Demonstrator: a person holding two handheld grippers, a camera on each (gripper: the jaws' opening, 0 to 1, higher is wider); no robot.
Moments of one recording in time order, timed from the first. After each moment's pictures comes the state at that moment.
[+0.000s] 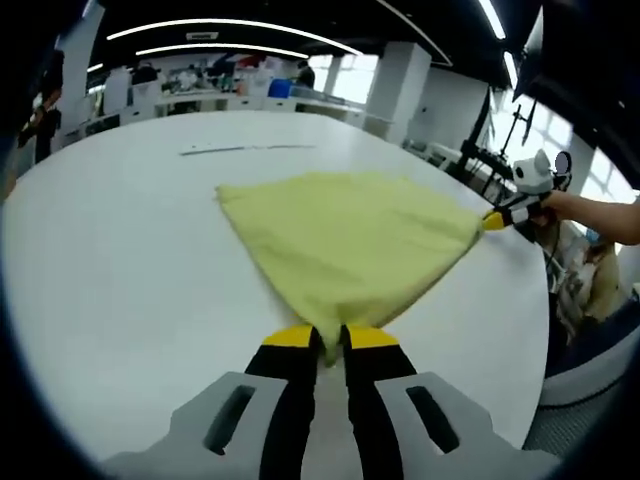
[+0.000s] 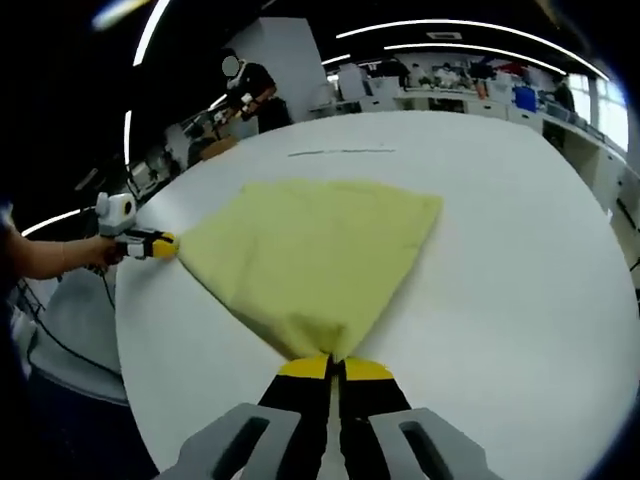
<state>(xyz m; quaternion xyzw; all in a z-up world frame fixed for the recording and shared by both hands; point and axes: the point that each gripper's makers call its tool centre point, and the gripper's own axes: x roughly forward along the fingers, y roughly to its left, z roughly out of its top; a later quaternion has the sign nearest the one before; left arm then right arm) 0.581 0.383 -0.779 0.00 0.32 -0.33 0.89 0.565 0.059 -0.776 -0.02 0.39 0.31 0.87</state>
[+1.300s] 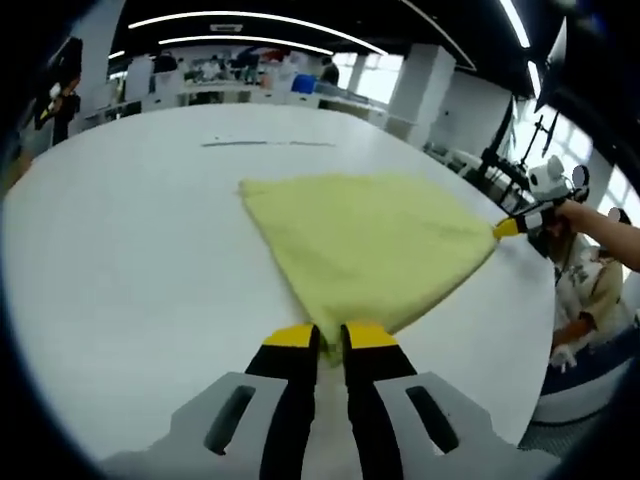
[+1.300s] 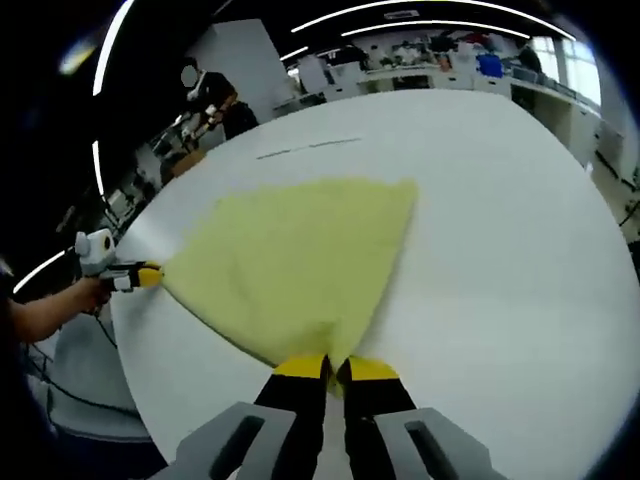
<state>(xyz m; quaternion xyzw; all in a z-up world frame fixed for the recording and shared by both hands) 0.578 0.386 -0.776 -0.02 0.34 -0.28 0.90 0.566 0.061 -0.776 0.05 0.44 0.24 0.86</state>
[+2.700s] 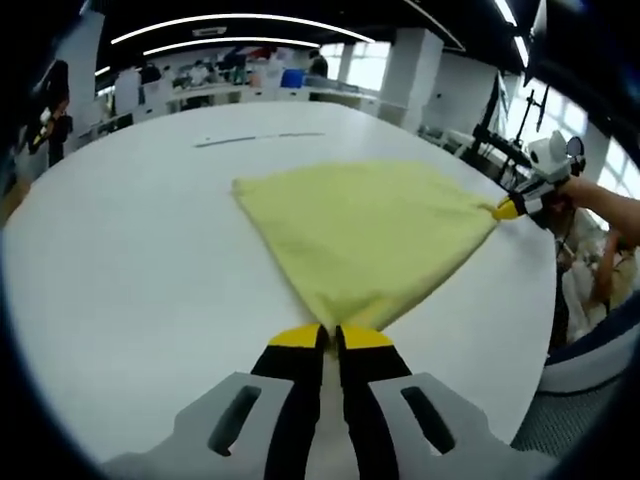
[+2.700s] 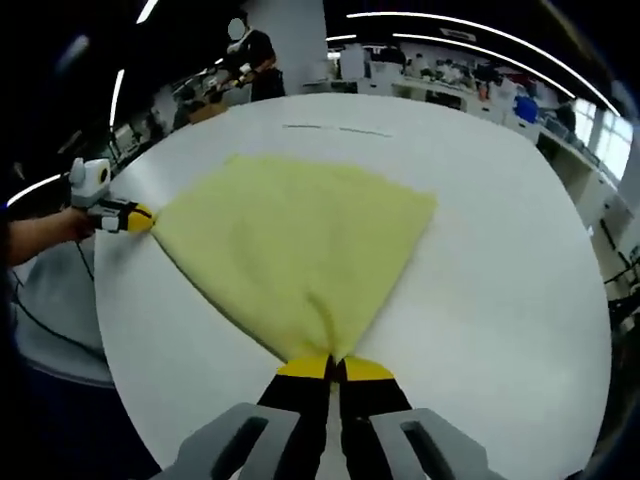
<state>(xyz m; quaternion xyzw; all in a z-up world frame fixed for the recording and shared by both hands) 0.555 0.392 -0.780 0.02 0.34 -0.29 0.90 0.551 0.046 -0.780 -0.05 0.42 0.26 0.87</state>
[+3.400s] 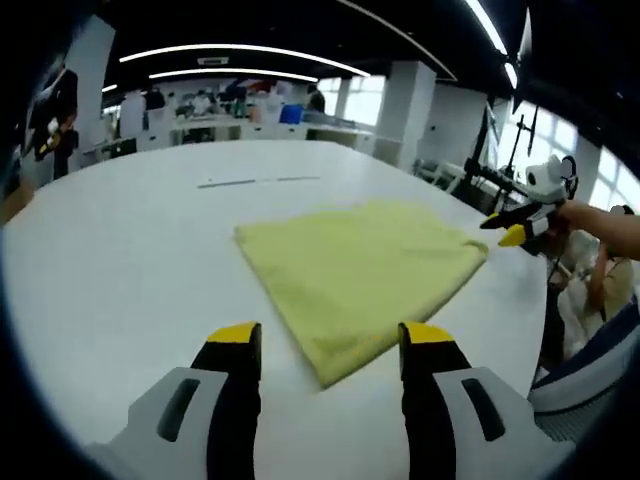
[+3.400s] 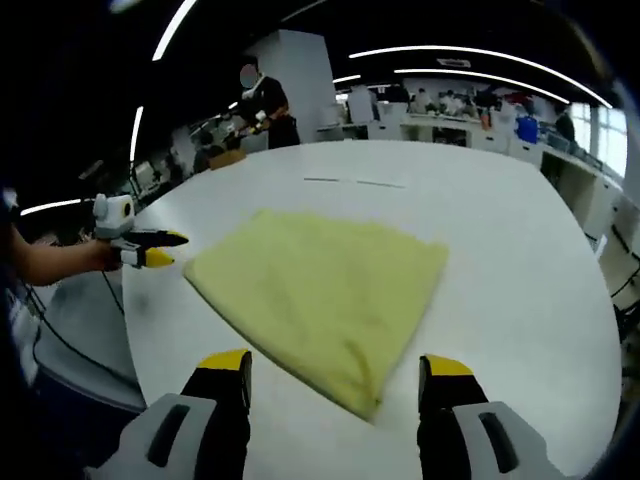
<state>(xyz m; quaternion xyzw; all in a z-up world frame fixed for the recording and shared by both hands) 0.557 0.387 -0.734 -0.01 0.26 -0.30 0.92 0.547 0.072 -0.730 -0.01 0.34 0.30 0.89</state>
